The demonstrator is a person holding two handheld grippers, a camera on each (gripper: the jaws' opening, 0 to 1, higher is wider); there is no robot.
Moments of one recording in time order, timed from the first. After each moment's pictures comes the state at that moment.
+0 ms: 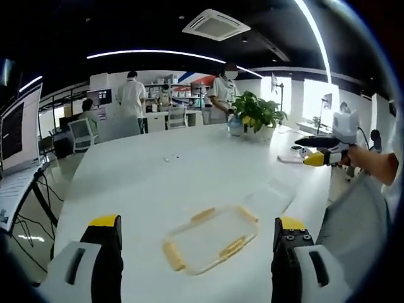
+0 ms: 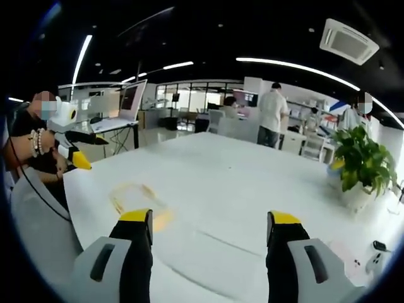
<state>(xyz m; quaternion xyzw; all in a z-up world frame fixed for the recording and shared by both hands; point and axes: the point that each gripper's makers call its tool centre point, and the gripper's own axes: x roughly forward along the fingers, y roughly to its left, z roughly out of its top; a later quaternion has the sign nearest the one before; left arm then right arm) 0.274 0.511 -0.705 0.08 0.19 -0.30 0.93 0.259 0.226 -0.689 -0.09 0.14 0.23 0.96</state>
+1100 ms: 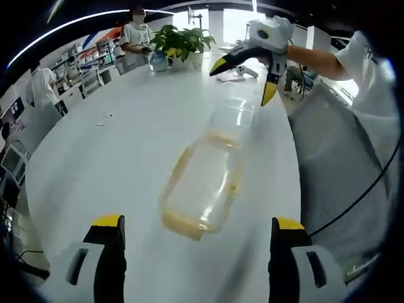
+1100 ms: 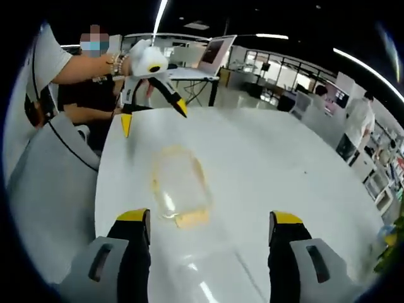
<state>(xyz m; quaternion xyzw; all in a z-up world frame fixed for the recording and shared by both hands) 0.281 0.525 -0.772 0.27 0.34 -0.53 0.73 0.284 0.329 -0.739 -0.25 0.25 0.48 0.80</state>
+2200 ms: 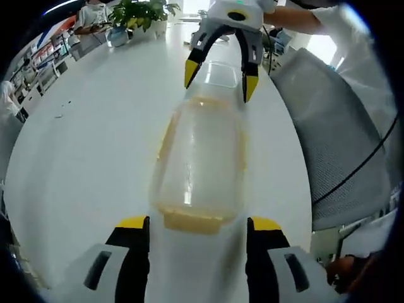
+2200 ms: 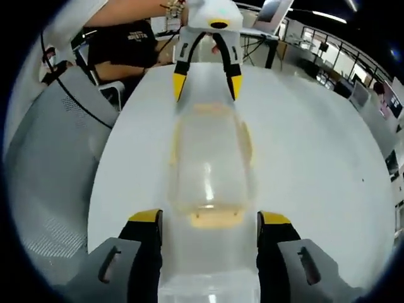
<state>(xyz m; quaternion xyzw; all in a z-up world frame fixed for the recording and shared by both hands) 0.300 0.525 -0.820 0.34 0.39 -0.59 0.62 0.282 0.366 -0.823 -0.32 0.34 0.59 0.66</state>
